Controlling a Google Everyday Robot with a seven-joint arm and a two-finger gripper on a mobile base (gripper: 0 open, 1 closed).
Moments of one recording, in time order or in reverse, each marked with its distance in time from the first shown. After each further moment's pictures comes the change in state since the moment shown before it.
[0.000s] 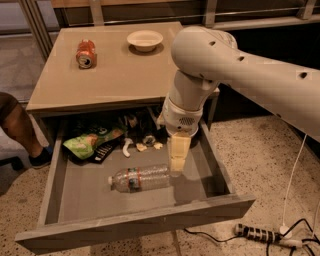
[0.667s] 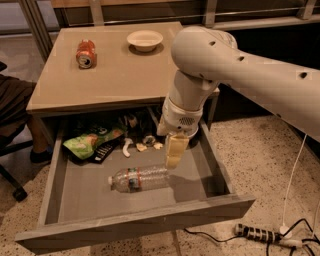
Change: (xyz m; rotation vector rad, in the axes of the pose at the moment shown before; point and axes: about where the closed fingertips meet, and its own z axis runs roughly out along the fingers) arm 0.000 0.000 0.000 0.000 0.000 0.000
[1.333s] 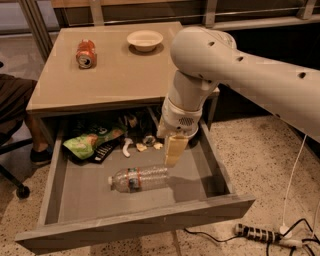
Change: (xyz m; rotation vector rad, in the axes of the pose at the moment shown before) arm -0.001 0.000 0.001 -0.003 0.001 -0.002
